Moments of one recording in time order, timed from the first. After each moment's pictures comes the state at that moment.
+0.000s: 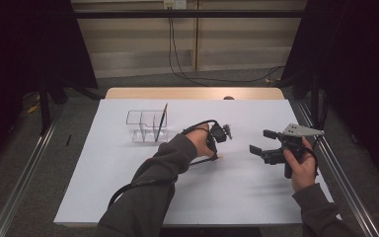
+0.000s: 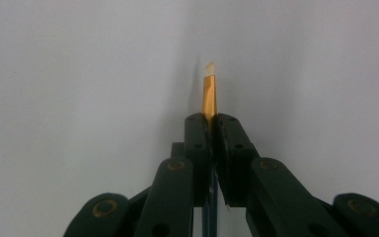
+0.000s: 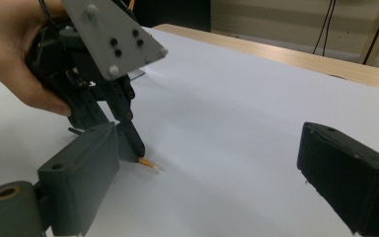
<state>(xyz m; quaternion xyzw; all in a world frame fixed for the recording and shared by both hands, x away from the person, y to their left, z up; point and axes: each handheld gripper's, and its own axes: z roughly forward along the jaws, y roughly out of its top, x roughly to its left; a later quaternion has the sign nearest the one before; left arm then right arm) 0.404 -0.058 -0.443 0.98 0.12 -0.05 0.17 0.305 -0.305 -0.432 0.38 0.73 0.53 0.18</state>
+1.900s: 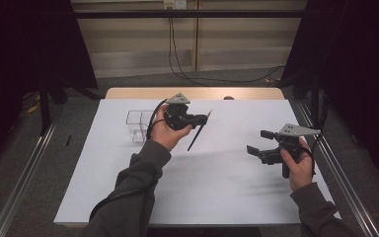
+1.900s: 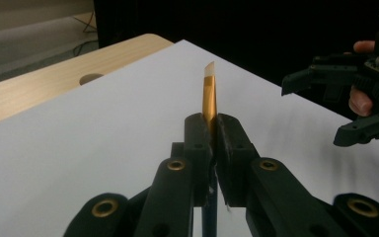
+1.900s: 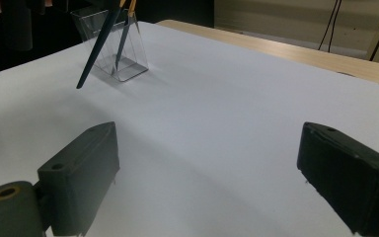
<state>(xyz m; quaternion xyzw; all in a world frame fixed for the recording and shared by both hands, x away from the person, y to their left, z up) 0.409 0.046 -0.383 0.80 0.26 0.03 0.54 0.308 -0.299 -0.435 0.38 0.74 0.53 0.17</state>
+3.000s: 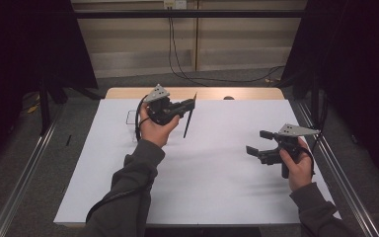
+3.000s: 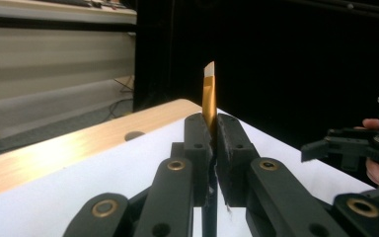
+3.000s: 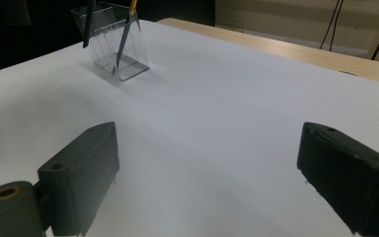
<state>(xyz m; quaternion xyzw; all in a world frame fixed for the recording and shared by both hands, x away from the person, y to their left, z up) 0.407 0.081 -0.365 0.72 0.29 0.11 0.62 0.309 -0.297 -0.436 0.38 0.74 0.52 0.17</state>
